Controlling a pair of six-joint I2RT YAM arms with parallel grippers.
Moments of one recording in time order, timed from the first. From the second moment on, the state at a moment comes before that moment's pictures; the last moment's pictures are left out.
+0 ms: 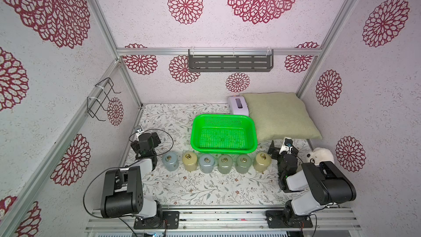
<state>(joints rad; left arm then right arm) 0.15 1.48 0.50 0.56 -0.37 -0.19 0.11 1.55 0.12 1.31 0.33 0.02</state>
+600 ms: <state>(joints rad) 0.11 1.55 0.41 0.85 -0.32 -0.11 0.11 1.55 0.12 1.35 0.34 0.02</state>
